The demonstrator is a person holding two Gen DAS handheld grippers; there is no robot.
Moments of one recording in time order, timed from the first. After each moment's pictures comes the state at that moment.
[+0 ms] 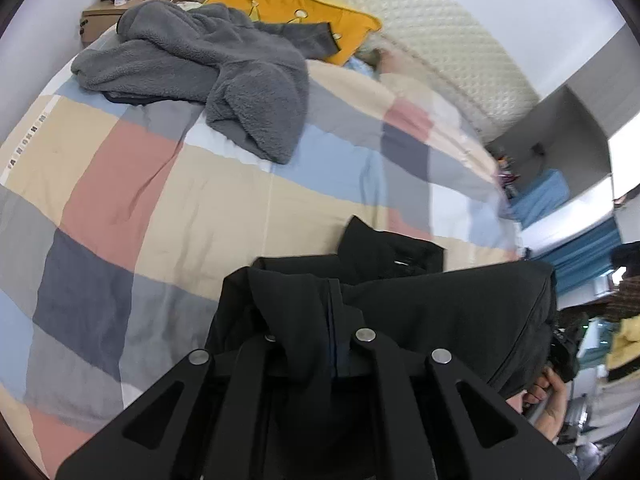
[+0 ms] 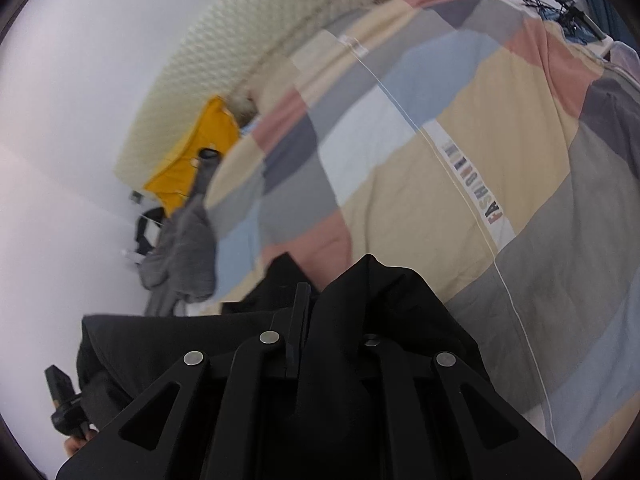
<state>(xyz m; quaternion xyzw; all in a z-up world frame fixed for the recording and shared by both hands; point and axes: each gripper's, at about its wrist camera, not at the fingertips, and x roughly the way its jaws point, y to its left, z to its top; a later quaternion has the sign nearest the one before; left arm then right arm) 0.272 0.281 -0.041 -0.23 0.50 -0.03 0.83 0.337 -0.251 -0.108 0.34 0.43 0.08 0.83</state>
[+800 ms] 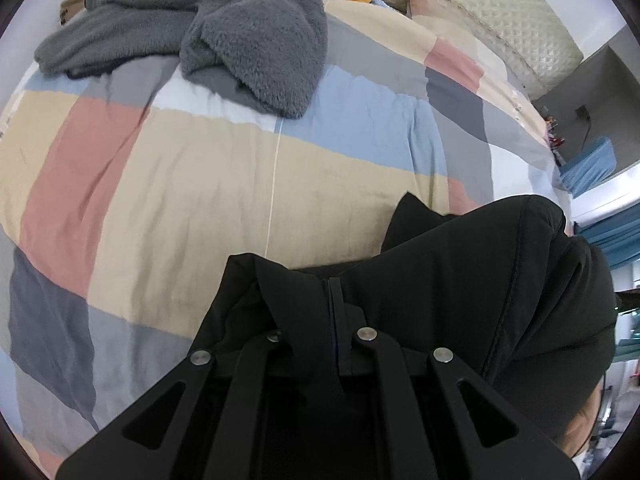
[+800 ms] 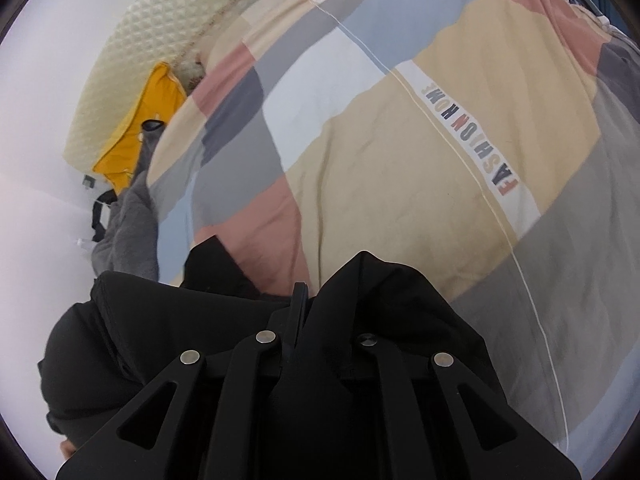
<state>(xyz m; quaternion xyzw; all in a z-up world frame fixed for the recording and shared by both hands) 0.343 0.252 -0.140 -0.19 0.58 -0.02 0.79 0.373 -0.241 -0.175 0.32 0.50 0.04 0.80</state>
